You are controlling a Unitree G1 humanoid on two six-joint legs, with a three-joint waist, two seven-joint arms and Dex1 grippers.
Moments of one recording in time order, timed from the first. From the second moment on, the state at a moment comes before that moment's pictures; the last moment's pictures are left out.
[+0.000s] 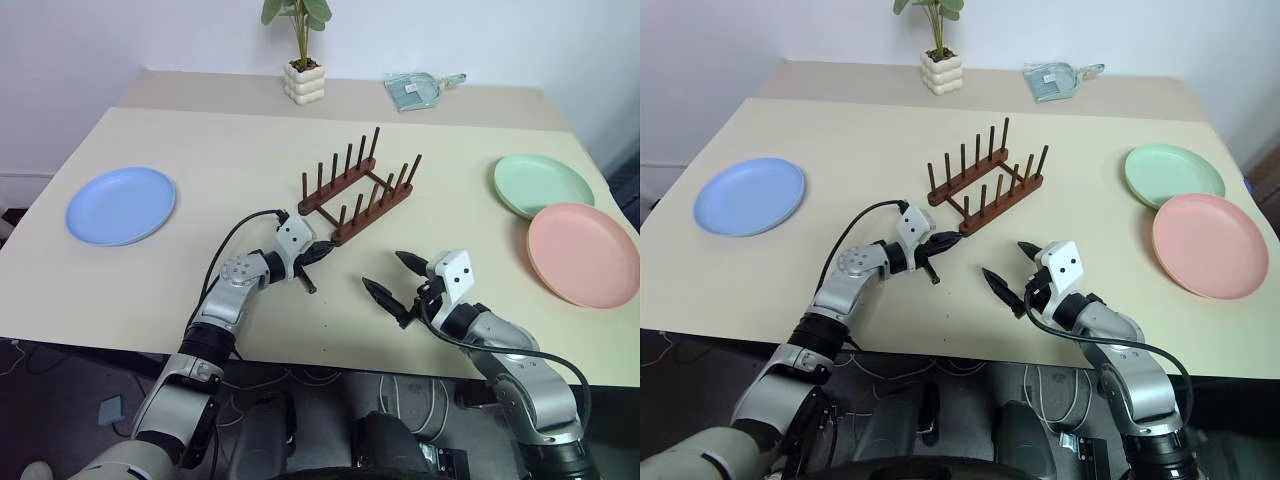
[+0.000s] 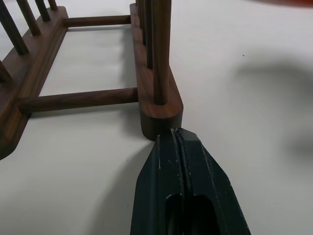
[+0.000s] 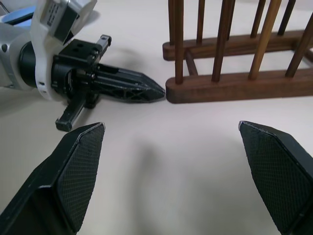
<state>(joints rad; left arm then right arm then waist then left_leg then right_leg) -0.55 0.20 -0.18 0.47 -0.05 0.03 -0.77 0.03 -0.40 0.01 -0.41 0.36 0.37 0.54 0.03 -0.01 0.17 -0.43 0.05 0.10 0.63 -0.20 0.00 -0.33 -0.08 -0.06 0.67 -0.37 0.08</state>
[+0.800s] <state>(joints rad) -0.60 0.10 -0.19 0.49 -0.01 0.14 -0.66 0.04 -0.41 0.01 -0.41 0.34 0.36 0.54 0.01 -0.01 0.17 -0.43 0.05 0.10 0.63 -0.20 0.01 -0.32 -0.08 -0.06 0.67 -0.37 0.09</state>
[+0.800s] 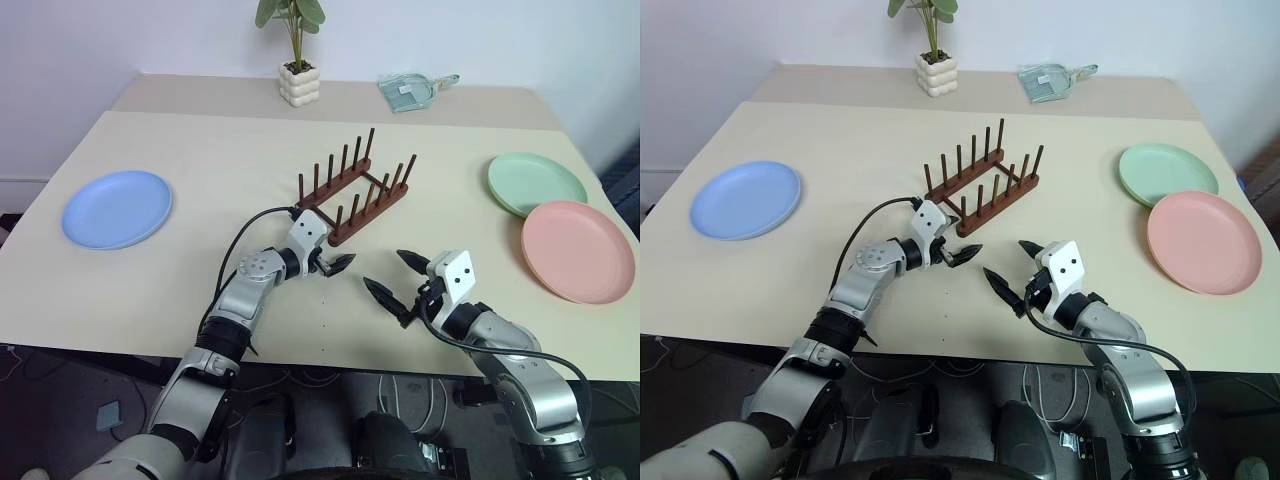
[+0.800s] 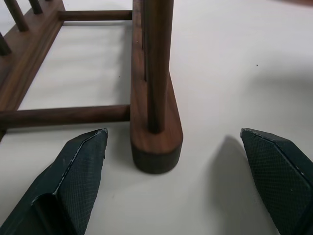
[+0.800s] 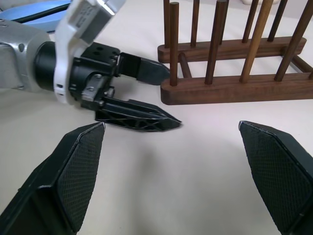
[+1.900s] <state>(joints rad) -0.72 0.31 -0.22 0.71 -0.10 -0.14 -1.30 0.28 -0.58 -0.12 -0.47 0.34 0.41 0.60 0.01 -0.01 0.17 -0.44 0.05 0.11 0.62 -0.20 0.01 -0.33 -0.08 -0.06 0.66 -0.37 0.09</state>
